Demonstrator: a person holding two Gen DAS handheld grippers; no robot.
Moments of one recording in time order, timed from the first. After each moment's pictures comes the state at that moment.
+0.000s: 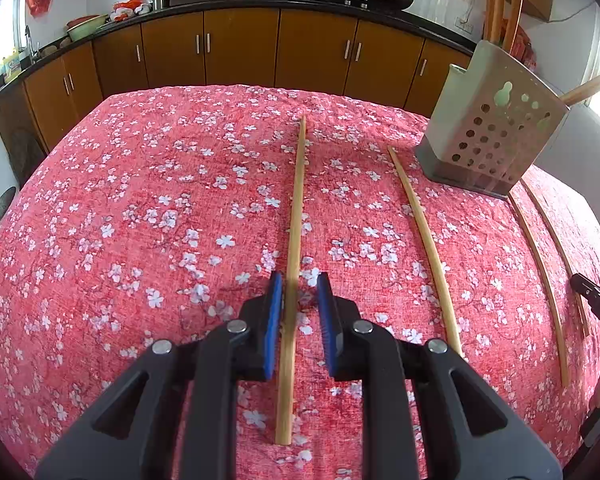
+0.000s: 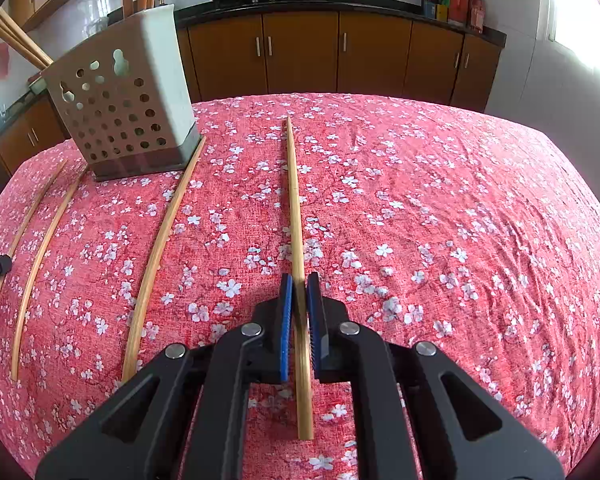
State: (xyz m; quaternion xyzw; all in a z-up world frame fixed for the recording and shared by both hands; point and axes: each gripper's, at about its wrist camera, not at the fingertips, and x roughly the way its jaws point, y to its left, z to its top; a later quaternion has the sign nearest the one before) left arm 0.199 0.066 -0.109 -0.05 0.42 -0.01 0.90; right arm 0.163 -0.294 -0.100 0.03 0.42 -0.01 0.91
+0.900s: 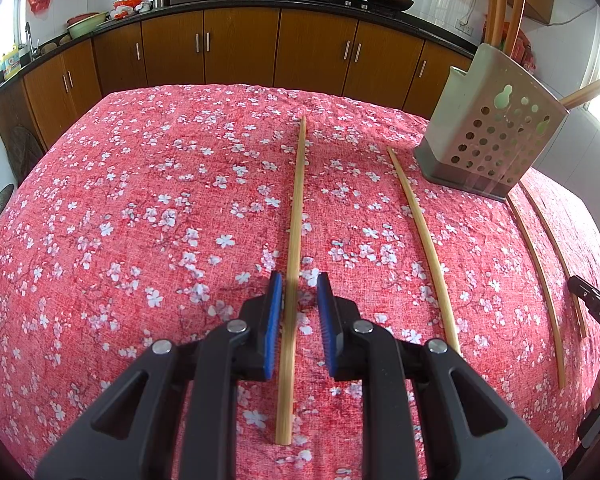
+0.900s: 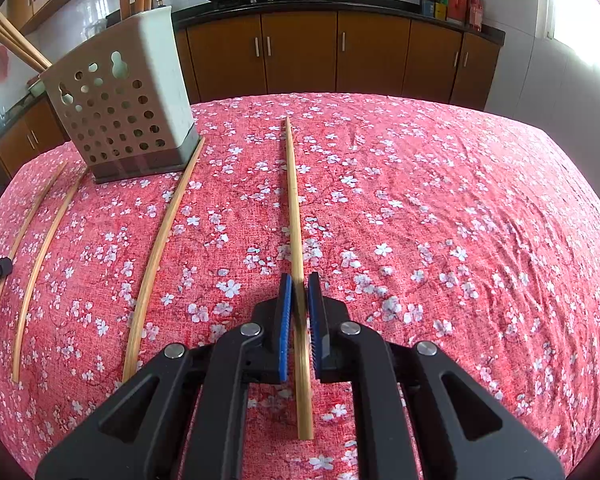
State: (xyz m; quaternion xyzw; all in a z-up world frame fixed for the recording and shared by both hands) left arm 0.199 0.068 -0.108 -0.06 0.42 -0.01 0.90; right arm 0.163 -0.295 -0.101 0.03 0.42 -0.01 0.91
